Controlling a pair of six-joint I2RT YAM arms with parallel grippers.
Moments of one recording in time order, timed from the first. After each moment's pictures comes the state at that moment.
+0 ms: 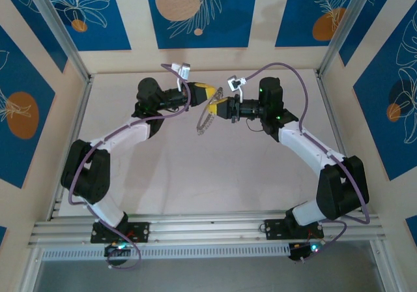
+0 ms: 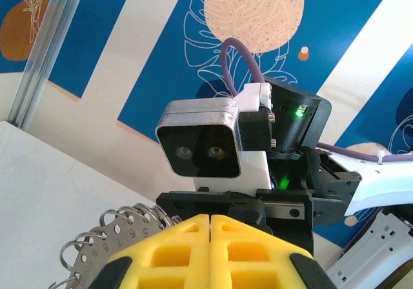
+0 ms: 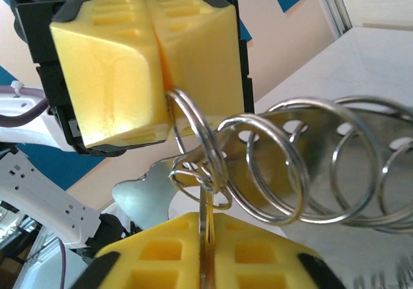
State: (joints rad) left arm -0.46 1.66 1.17 0.79 0.96 -0.76; right arm 0.37 1.45 1.07 0.16 -0.99 0.42
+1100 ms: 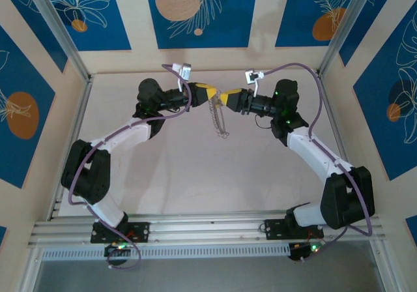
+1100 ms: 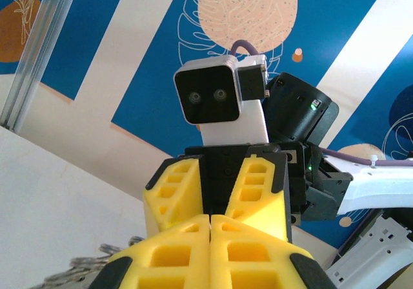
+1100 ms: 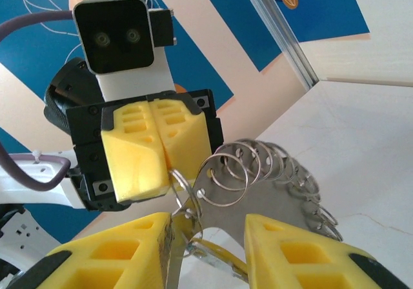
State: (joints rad) left arm -0.47 1.66 1.16 0.81 0.96 -0.78; right arm 0.30 1.37 1.00 0.38 -0.92 0.64
